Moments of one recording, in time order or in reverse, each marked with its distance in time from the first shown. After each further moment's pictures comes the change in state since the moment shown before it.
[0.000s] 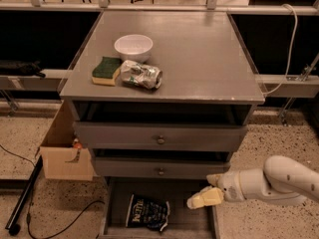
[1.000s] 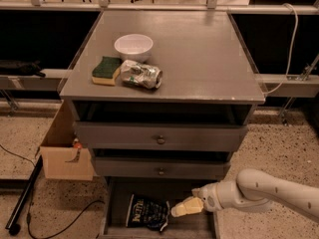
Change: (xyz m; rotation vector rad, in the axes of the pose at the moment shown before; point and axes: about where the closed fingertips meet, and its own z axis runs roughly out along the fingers) arm 0.053 -0.031 0.091 -0.041 0.045 0.112
